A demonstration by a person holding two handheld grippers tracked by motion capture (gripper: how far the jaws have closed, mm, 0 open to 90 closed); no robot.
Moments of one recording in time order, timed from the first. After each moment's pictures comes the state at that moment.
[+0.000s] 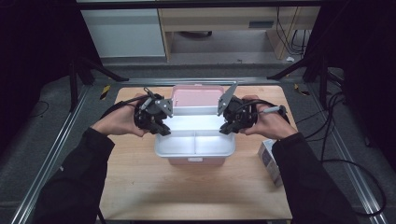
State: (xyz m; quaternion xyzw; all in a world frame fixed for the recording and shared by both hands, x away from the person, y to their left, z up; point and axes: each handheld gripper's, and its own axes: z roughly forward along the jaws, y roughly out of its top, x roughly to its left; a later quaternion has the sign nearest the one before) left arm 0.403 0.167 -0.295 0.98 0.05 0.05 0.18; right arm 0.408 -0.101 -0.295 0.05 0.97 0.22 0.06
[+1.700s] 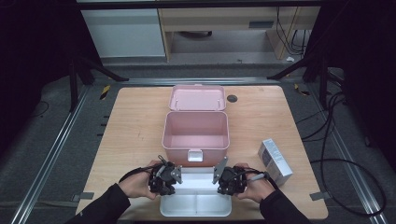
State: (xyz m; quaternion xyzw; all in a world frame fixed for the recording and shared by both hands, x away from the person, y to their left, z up) left arm 0.323 0.152 -0.474 0.99 0.06 -0.03 0.12; right arm 0.320 -0.093 -0.474 0.05 0.98 0.19 -0.01
